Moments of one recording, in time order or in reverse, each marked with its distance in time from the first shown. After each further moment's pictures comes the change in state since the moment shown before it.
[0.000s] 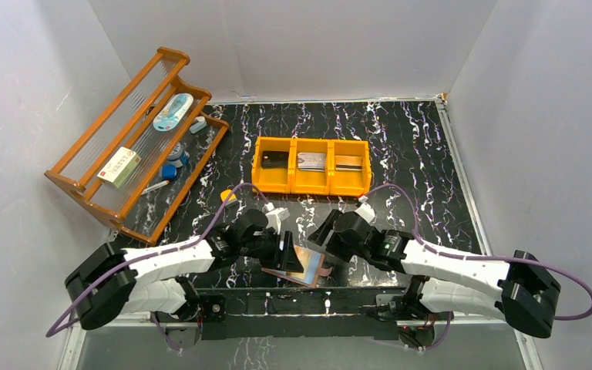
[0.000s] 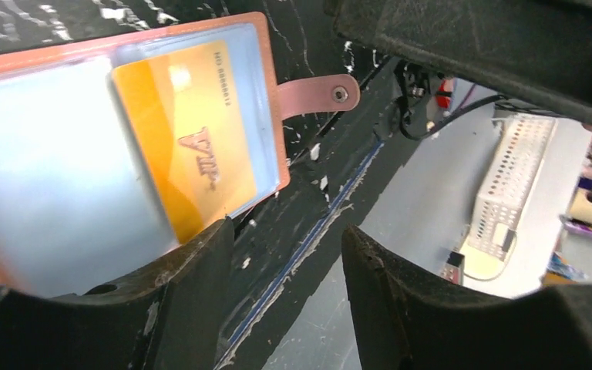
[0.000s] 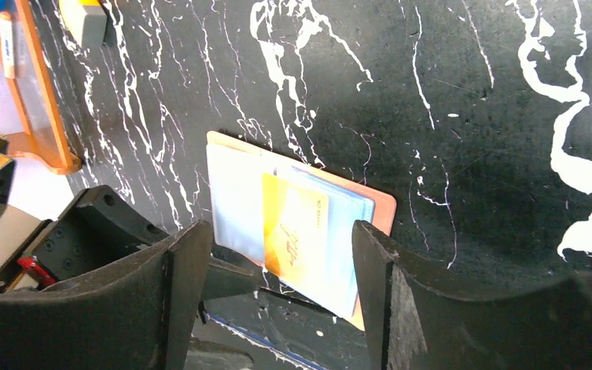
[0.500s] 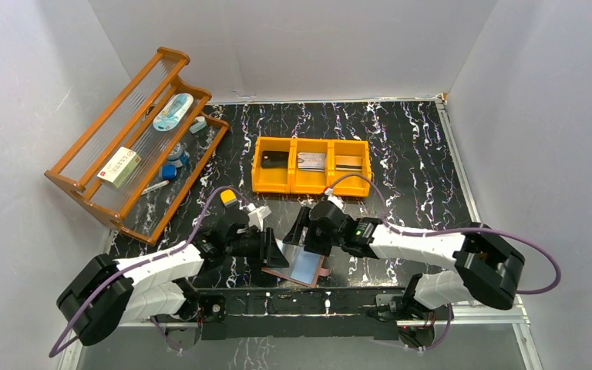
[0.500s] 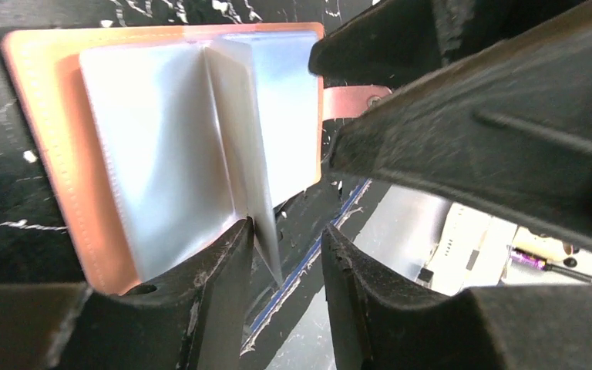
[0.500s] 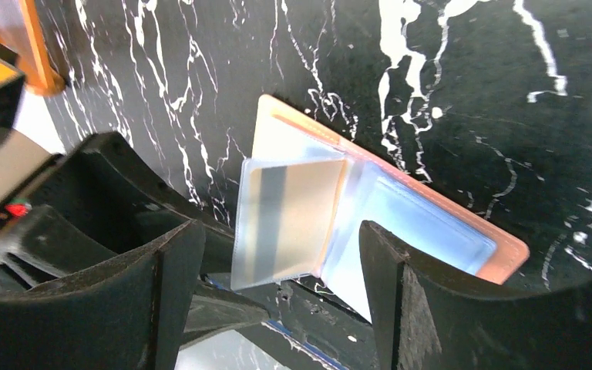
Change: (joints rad) left arm 0.173 -0.134 -0.139 0.001 0.060 -0.031; right arm 0.000 0.315 0.147 0.180 -0.217 -0.153
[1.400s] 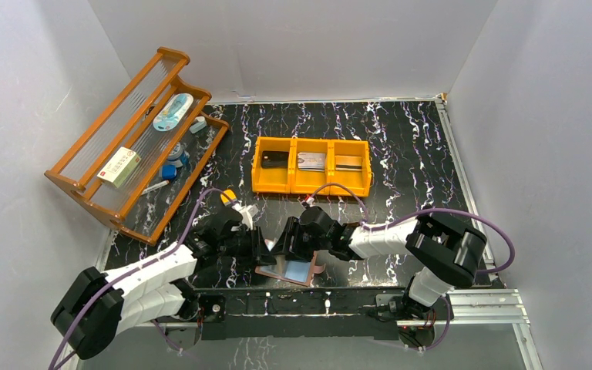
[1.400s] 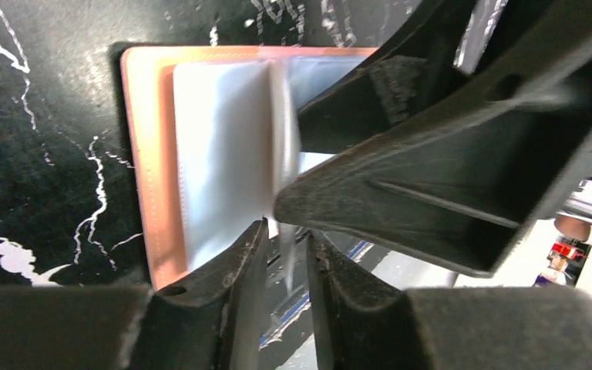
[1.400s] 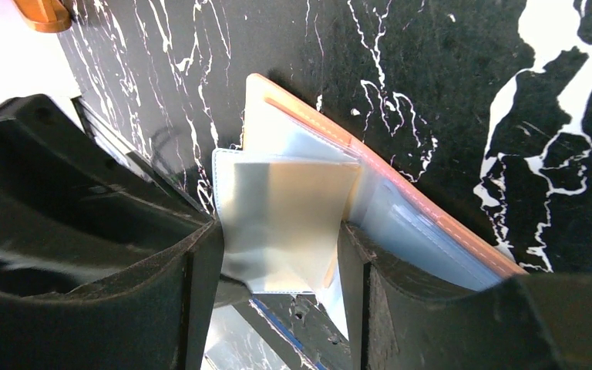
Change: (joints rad) left arm 0.057 -0.088 0.038 -0.229 -0.105 0.014; right arm 0.007 0.231 -0.043 0.344 -0.171 0.023
